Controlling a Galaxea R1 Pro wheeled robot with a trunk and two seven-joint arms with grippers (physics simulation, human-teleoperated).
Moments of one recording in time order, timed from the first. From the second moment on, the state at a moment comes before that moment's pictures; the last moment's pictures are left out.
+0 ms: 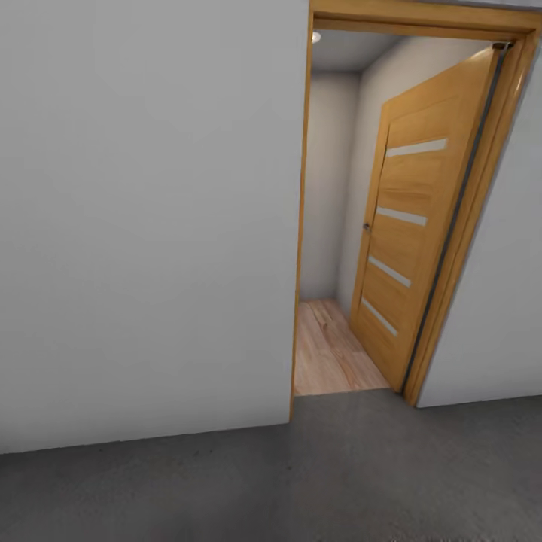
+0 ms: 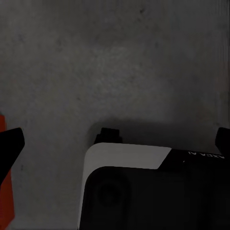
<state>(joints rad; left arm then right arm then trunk) -0.29 0.00 0.05 0.00 0.07 -0.02 0.06 -0.15 0.08 1.23 0.02 -1.13 -0.15 -0.21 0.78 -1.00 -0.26</state>
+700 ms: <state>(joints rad) -0.29 0.00 0.05 0.00 0.07 -0.02 0.06 -0.15 0.08 1.23 0.02 -1.13 -0.15 -0.21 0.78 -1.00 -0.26</state>
